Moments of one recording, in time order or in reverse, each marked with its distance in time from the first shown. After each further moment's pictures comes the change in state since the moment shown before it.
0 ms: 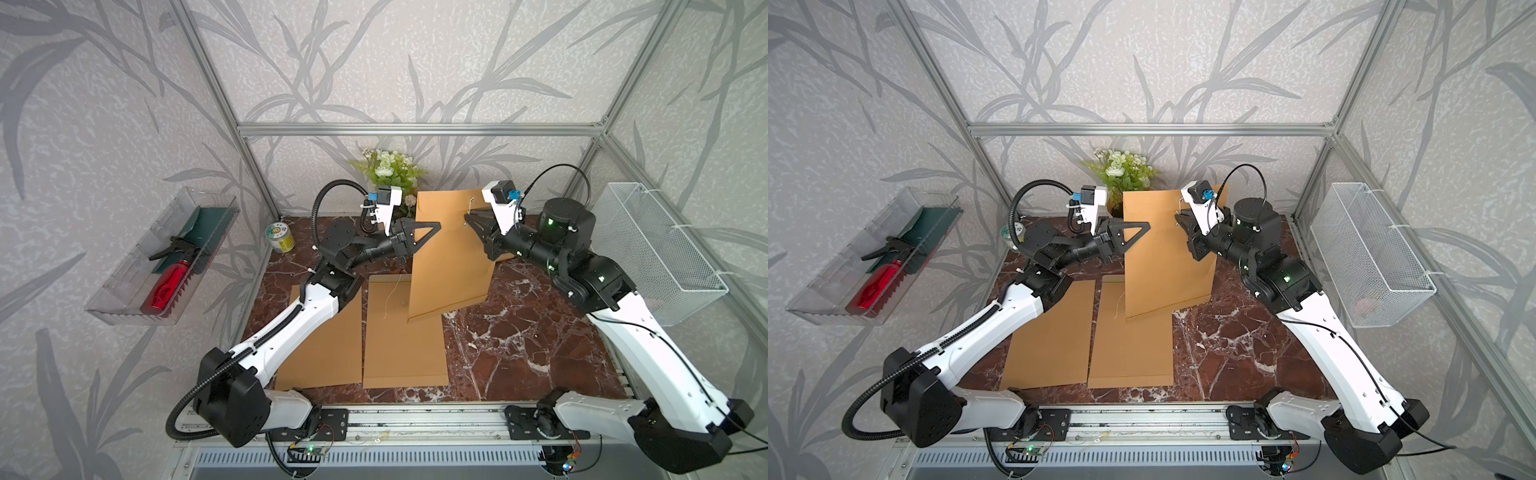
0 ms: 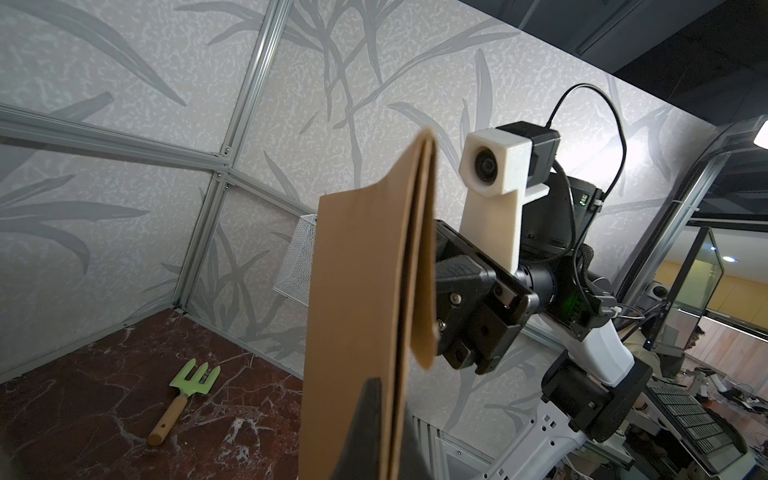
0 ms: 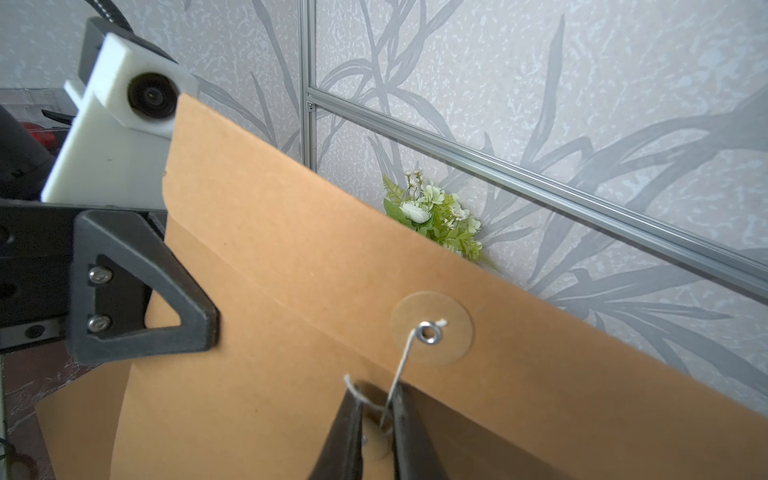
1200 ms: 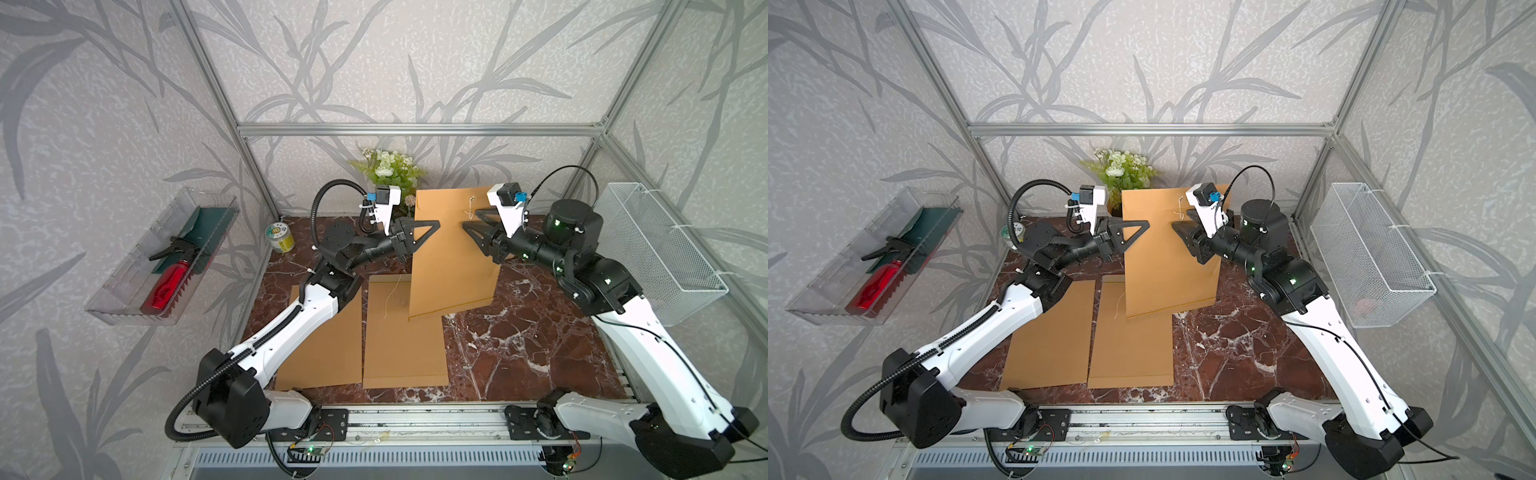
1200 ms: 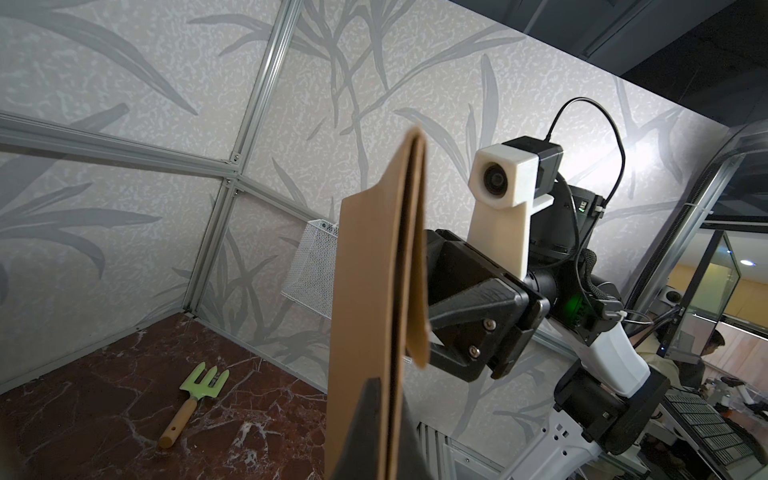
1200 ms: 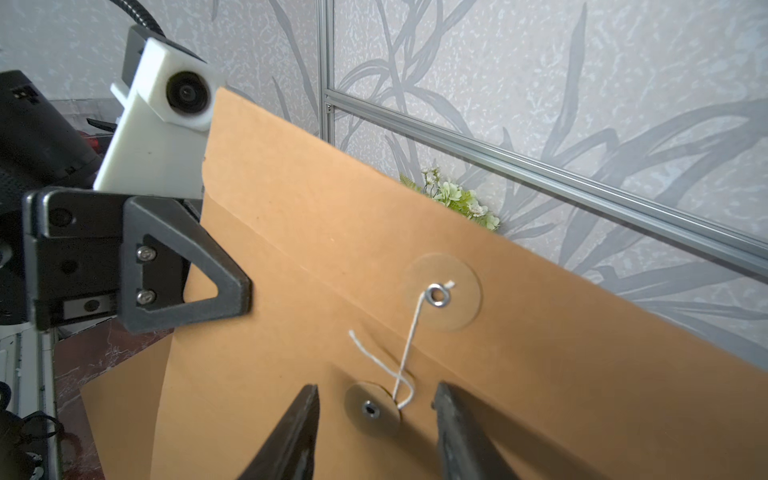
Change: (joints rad) left arm 0.000 -0.002 0.000 -0.006 -0.023 0.010; right arm -0.031 -0.018 -0.015 -0.016 -0.085 0.010
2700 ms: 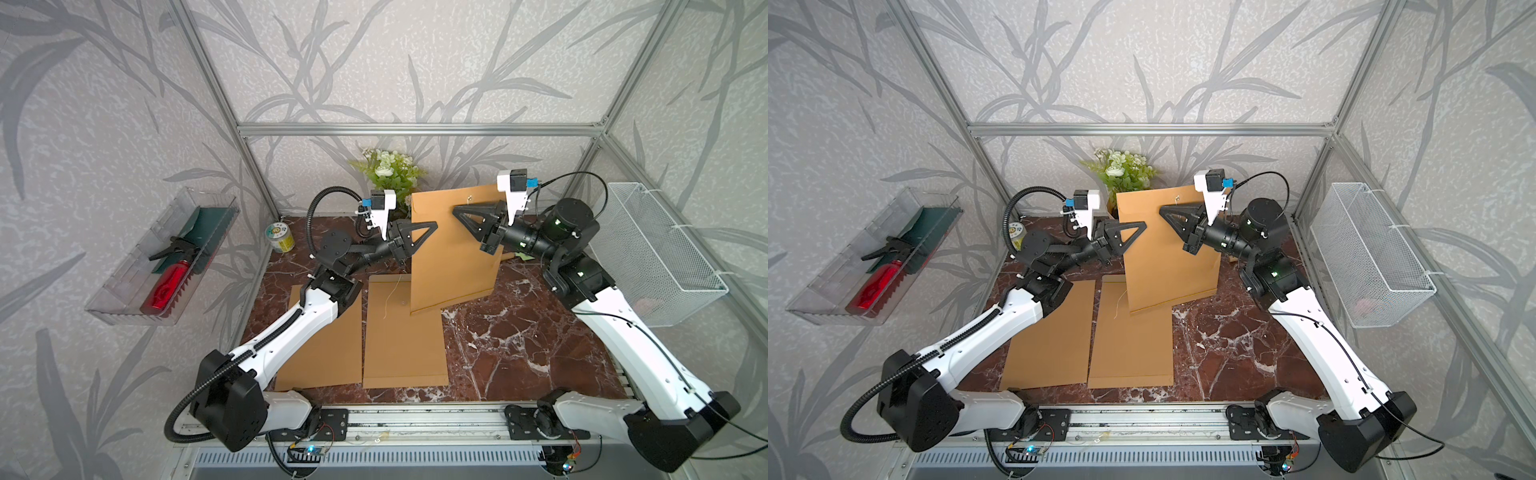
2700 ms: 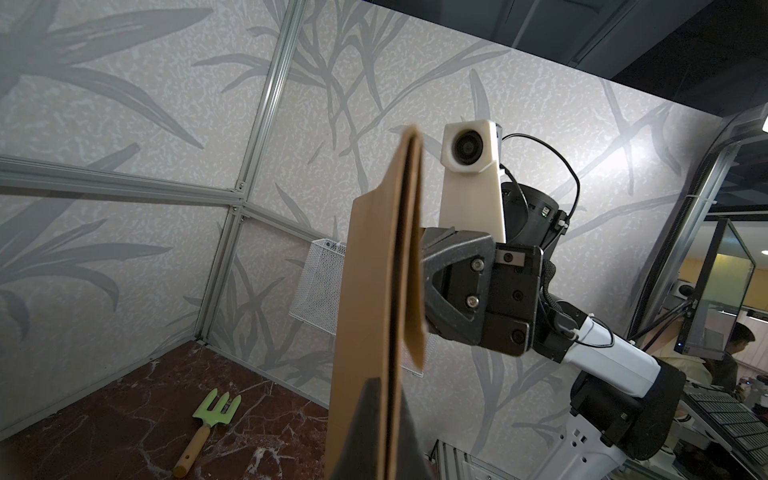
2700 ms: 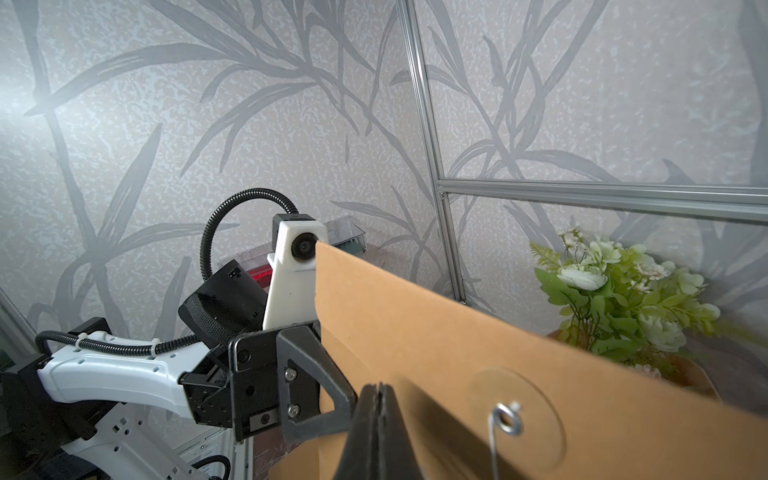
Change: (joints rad) left arm -0.004 -0.018 -0.064 0.117 -0.041 0.032; right arm -0.069 0.035 -0.143 0.502 -0.403 0.490
